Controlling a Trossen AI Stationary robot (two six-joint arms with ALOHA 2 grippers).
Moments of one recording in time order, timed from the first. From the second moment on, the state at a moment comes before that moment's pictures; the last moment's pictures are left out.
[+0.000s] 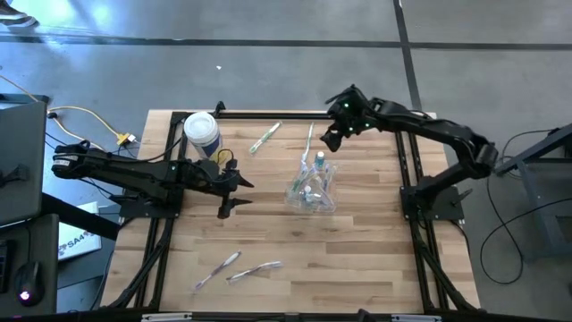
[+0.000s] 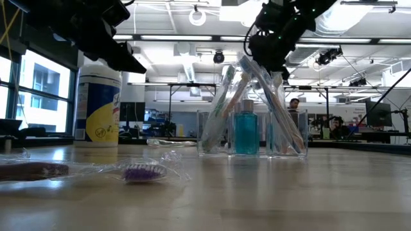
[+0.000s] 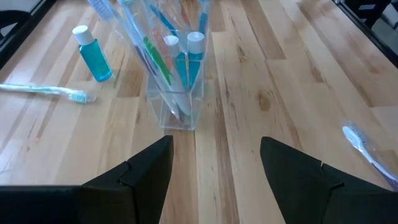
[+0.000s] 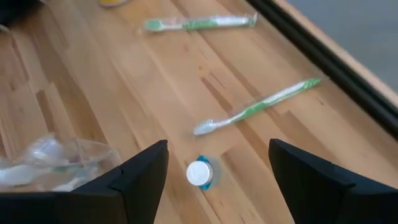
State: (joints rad) left arm -0.03 0.94 0.53 -0.04 0.00 0.03; right arm -0.58 1.47 1.18 -0.59 -0.18 0.15
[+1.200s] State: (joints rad) left arm -0.03 0.94 0.53 -0.06 0.01 -0.01; right arm -0.48 1.61 1.19 -0.64 -0.10 0.15
